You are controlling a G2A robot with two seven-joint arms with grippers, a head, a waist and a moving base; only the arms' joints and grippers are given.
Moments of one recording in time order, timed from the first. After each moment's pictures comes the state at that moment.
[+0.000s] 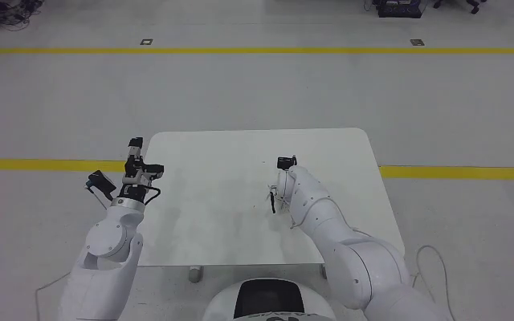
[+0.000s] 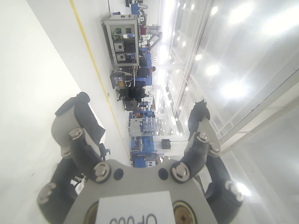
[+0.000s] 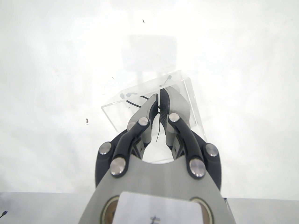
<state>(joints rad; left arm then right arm) 1.73 -1.15 -1.60 -1.80 -0.42 0.00 0.00 -0.78 -1.85 1.56 -0.30 -1.57 0.34 0.73</state>
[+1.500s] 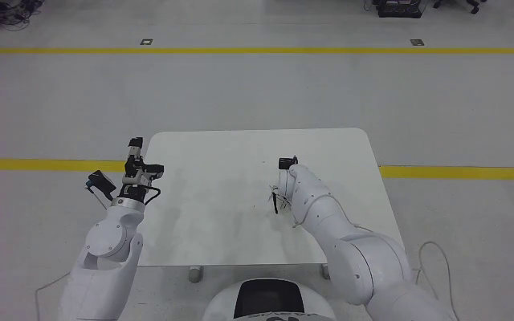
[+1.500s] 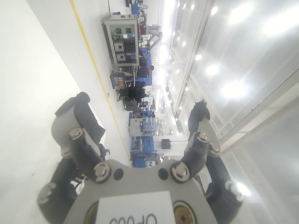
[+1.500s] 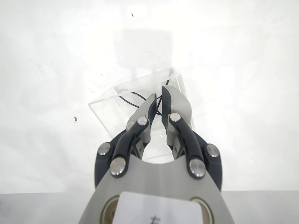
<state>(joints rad) 1.73 -1.15 -1.60 -1.80 -0.42 0.00 0.00 -0.74 -1.84 1.54 -0.25 -1.57 0.34 0.76</state>
